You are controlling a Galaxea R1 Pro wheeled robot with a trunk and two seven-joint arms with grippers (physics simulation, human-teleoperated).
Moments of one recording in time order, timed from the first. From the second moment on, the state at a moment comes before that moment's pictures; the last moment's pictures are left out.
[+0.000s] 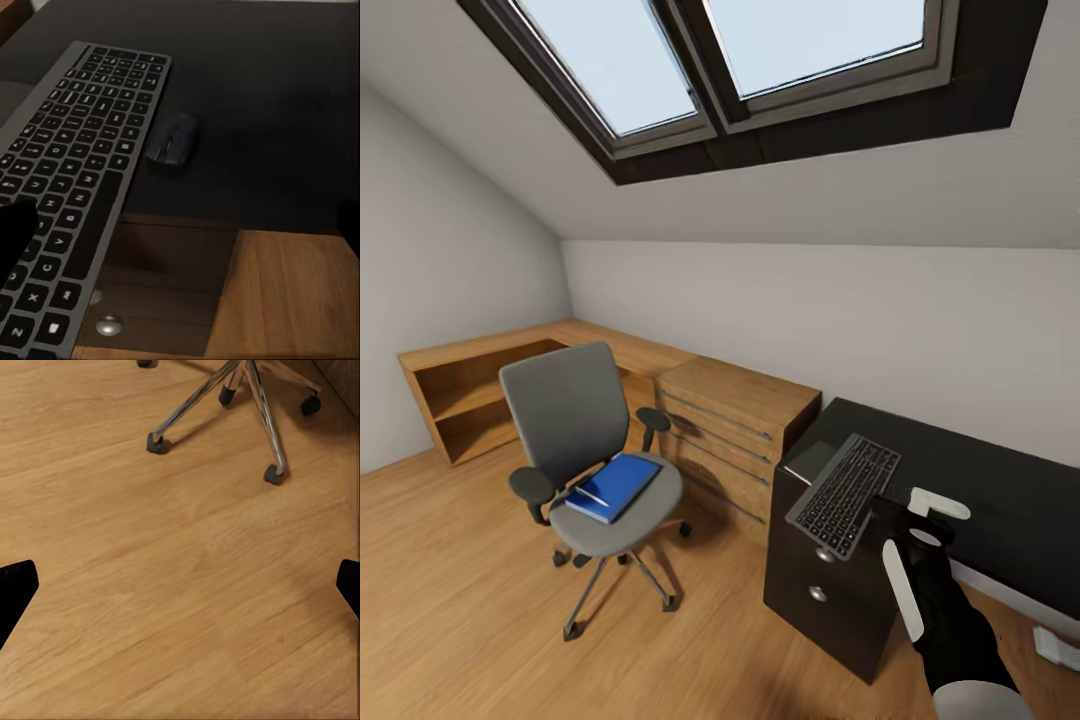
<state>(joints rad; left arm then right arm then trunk) 0.26 0.11 0.18 -1.22 0.45 0.15 0.04 -0.46 0.02 -0.18 -1.18 -0.10 0.41 -0.45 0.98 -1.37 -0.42</state>
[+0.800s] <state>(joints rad) 0.26 0.11 0.18 -1.22 0.45 0.15 0.04 -0.38 0.13 -0.17 -1.15 -0.12 0.22 -0.37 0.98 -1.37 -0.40</state>
